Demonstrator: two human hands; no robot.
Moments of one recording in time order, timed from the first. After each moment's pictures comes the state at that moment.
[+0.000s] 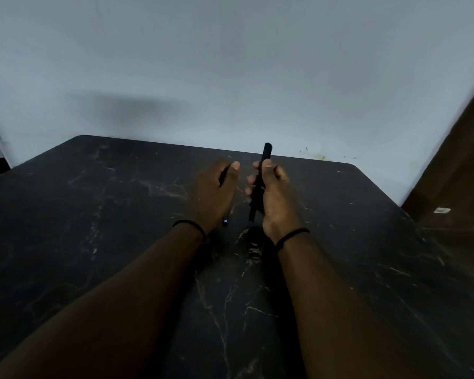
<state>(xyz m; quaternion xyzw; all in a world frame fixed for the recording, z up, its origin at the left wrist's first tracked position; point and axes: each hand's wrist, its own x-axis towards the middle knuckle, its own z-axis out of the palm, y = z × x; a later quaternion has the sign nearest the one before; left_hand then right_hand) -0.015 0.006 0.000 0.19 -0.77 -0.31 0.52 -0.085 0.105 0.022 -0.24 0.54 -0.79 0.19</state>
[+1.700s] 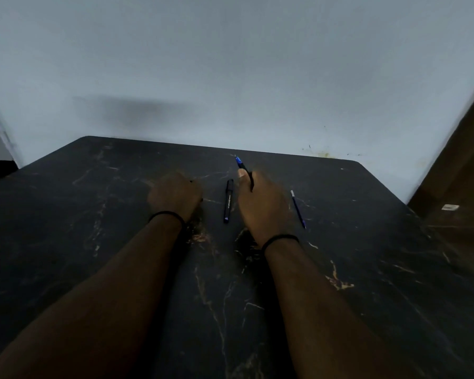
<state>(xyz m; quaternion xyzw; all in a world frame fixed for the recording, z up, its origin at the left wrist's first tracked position) 0.018 -0.037 -0.001 0.50 -0.80 -0.13 0.30 -0.070 0.110 0.016 -0.37 0.83 -0.41 -0.08</state>
